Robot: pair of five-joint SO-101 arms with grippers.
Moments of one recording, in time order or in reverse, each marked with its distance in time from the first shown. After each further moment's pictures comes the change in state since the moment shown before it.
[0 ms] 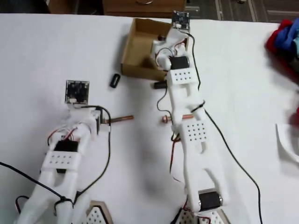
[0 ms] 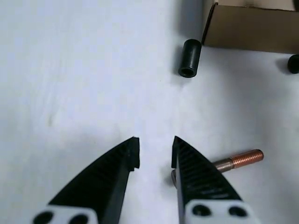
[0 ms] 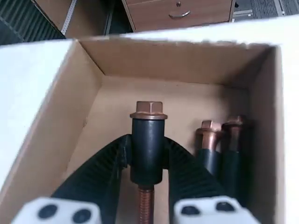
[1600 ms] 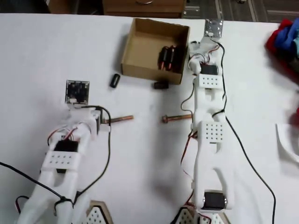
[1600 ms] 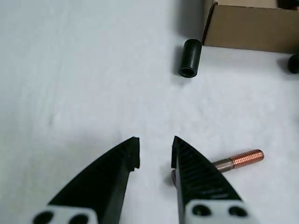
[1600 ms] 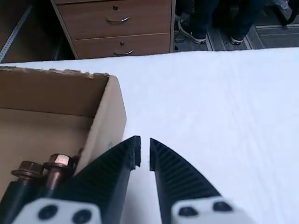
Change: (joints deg) left arm 0.0 0.0 0.0 0.0 0.0; right arm 12.7 5.7 3.3 -17.4 12.0
